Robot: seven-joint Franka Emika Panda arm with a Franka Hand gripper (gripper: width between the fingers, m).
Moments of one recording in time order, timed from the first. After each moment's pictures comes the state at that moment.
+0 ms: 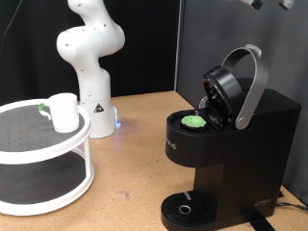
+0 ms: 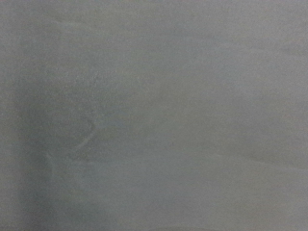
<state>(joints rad) 0.54 -0.21 -0.24 -2.05 0.95 2.14 -0.91</state>
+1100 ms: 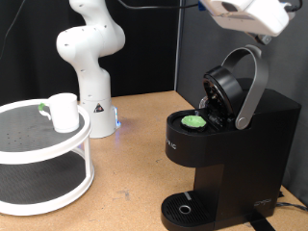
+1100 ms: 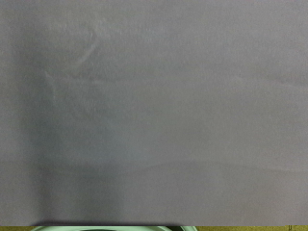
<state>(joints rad) 0.52 -0.15 -0.23 -2.10 0.88 2.17 -0.93</state>
